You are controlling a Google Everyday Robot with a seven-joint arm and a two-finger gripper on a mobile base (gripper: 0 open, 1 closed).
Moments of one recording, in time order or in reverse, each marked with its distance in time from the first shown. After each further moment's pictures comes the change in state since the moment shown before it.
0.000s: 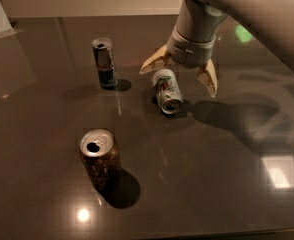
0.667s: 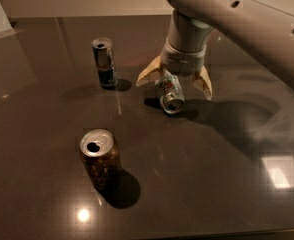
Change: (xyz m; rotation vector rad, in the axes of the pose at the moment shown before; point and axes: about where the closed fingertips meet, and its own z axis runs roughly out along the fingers) arm -0.002 -0.003 0.026 -0.052 -0.004 -0.120
